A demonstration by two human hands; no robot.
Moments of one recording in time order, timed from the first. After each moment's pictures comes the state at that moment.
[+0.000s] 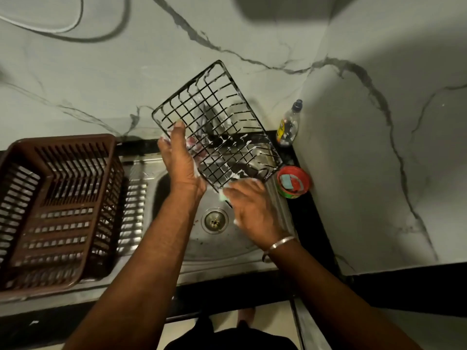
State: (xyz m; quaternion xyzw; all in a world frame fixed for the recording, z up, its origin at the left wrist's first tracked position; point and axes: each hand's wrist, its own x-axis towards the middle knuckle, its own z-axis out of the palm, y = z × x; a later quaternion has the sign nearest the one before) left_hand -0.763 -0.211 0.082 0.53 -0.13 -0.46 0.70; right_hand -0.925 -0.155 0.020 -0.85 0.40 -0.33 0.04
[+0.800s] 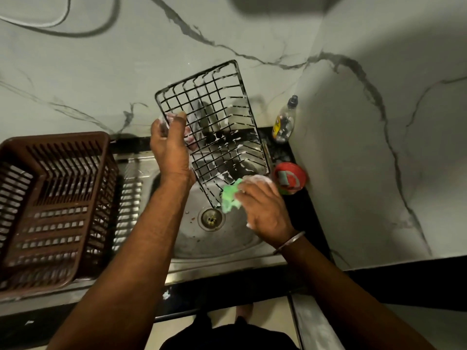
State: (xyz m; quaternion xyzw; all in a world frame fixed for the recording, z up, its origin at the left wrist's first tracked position) left_hand -0.759 -0.216 0.099 0.56 -0.19 -0.40 0.70; right_hand -0.972 -0.157 -0.001 -0.87 0.39 -0.30 0.02
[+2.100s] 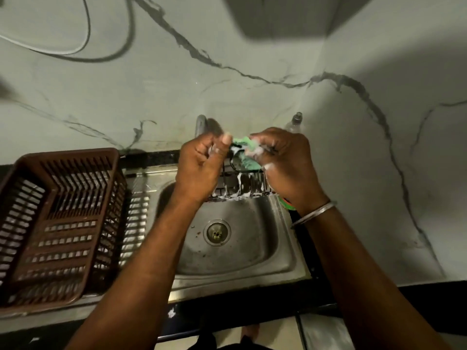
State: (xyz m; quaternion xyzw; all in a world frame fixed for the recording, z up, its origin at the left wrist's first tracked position) left_hand -0.774 -0.189 0.135 0.50 -0.58 -0.31 0.57; right_hand -0.947 -0.219 0.142 -0.72 0.43 -0.49 0.24
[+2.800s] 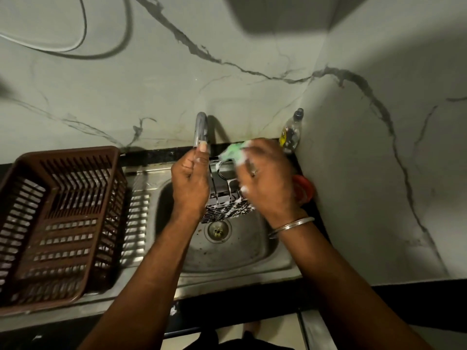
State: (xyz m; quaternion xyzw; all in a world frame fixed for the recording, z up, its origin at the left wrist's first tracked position) left_hand -0.771 -0.183 0.096 0.55 -0.43 -0.34 0.63; right_hand -0.922 -0.204 0.107 -0.78 0.44 -0.45 0.03
